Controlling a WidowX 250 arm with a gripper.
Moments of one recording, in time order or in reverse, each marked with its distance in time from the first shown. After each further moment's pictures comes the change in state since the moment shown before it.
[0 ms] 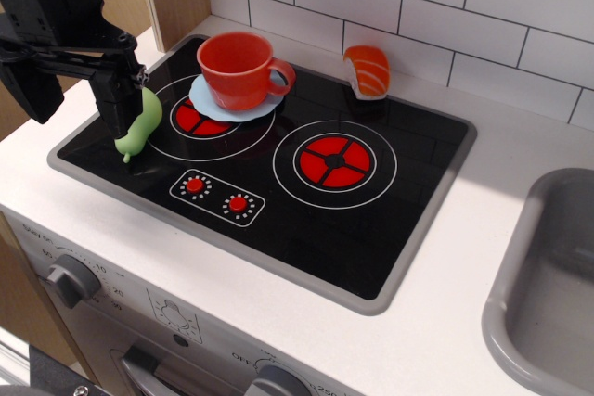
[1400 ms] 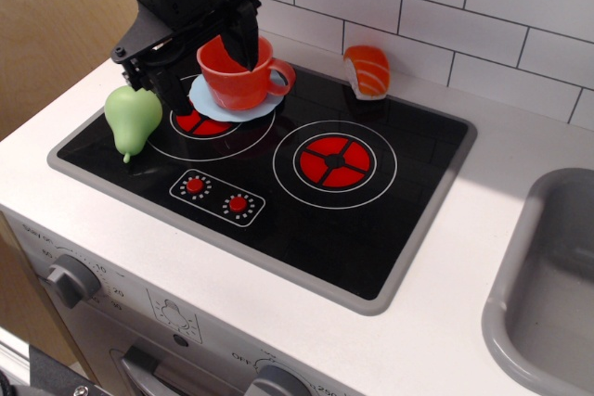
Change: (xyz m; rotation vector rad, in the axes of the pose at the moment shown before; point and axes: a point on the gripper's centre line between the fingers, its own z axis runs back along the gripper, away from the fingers) arm 0.062 -0.059 -0.018 -0.105 -0.115 1.029
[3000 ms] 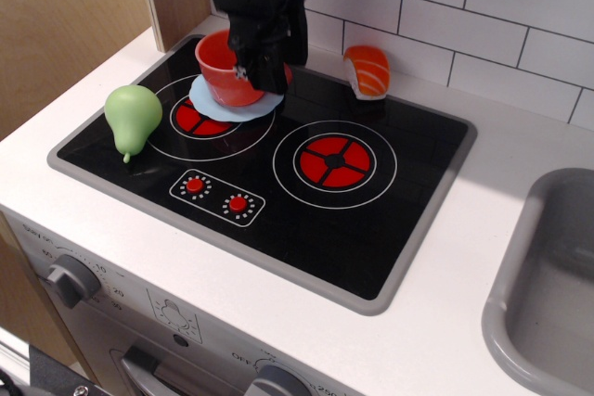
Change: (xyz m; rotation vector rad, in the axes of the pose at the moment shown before) arm -0.006 -0.052 -0.049 0.132 0.100 0.398
